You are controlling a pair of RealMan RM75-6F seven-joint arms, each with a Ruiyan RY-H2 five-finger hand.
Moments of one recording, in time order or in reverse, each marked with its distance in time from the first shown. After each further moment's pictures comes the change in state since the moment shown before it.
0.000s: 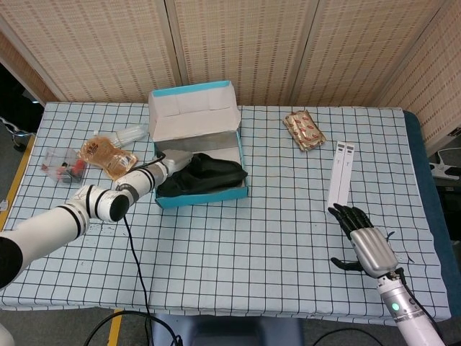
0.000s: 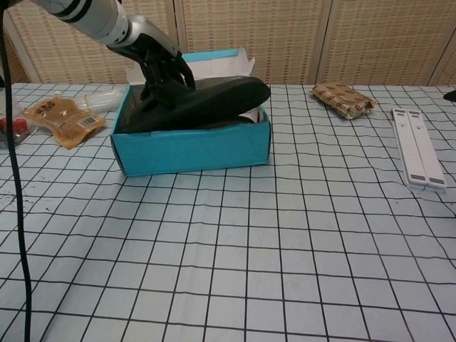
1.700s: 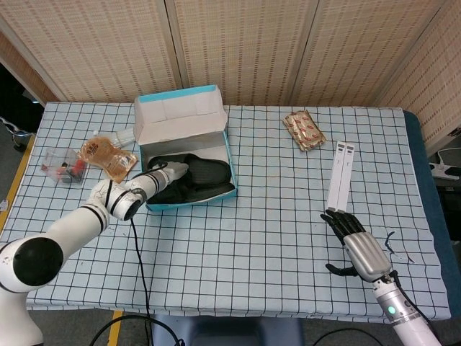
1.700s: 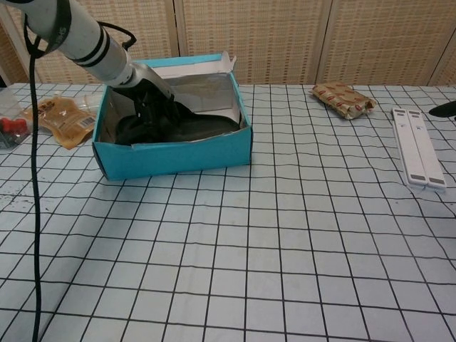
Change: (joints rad) left arm 0.027 -0.188 0.026 0.260 0.369 -0.165 -0.380; right arm 0.007 0.001 -0.024 -0.007 -0.029 -0.022 0.022
